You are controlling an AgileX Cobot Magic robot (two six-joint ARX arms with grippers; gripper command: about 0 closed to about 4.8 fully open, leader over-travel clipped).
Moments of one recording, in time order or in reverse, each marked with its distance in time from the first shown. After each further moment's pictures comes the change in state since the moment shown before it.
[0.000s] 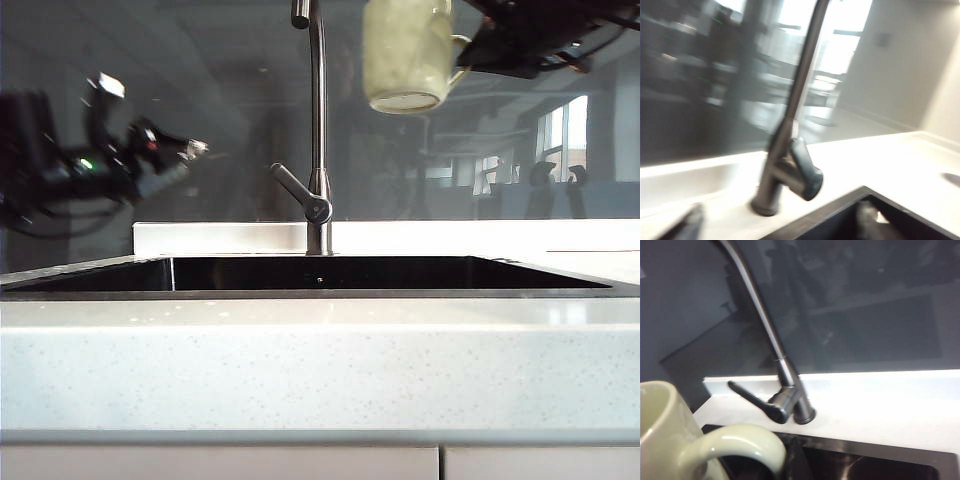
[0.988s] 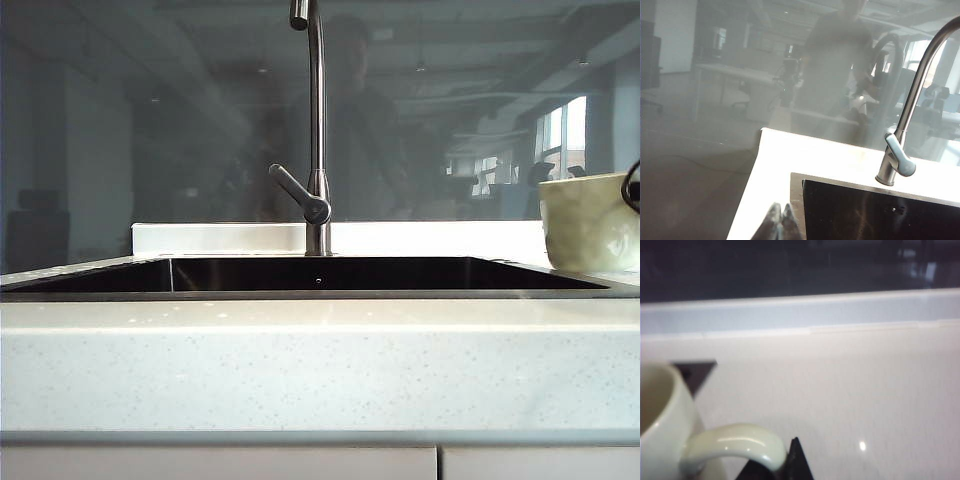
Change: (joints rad) left arm 0.031 -1.783 -1.293 -0.642 -0.774 0.296; right arm -0.433 0.280 -0.522 0.801 0.000 -0.270
